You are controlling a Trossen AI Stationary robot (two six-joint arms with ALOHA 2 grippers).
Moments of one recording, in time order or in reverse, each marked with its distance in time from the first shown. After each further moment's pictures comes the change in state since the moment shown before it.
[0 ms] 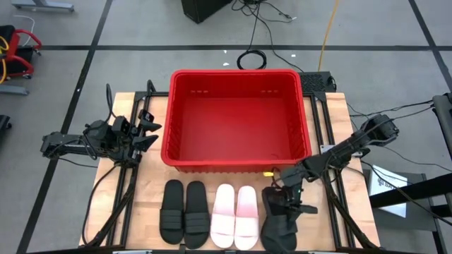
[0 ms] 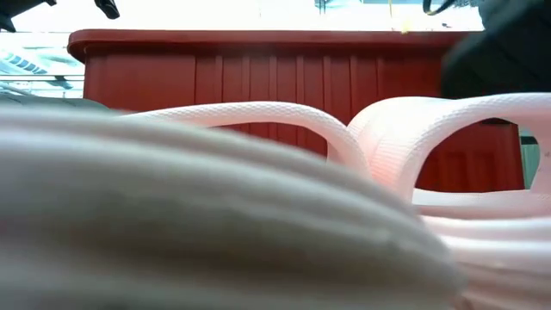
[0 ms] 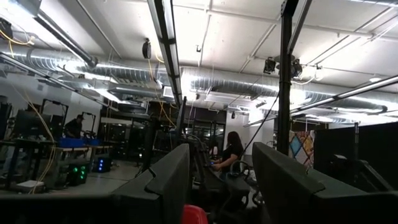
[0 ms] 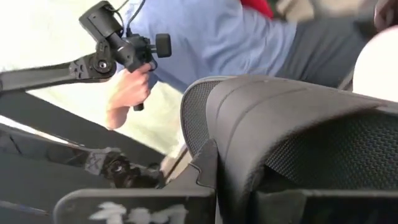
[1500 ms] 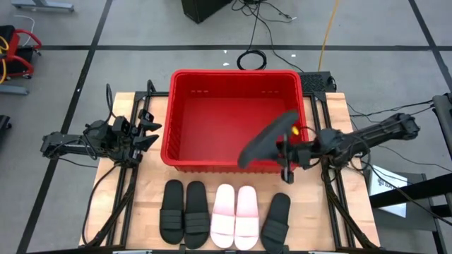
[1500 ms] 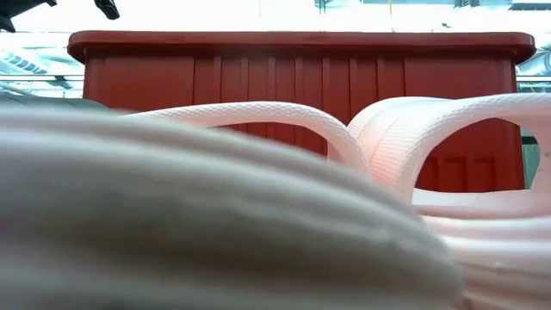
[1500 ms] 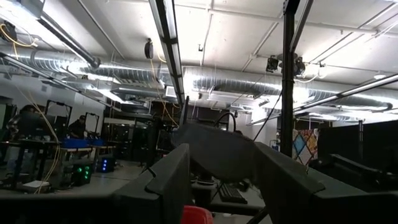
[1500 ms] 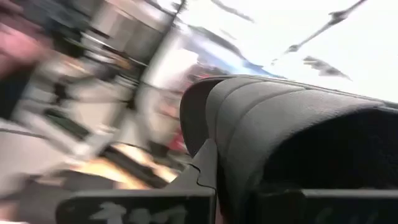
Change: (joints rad) left arm 0.000 0.000 0.000 -0.004 -0.009 0.014; right arm -0.152 -0.429 0.085 0.066 1.025 -1.137
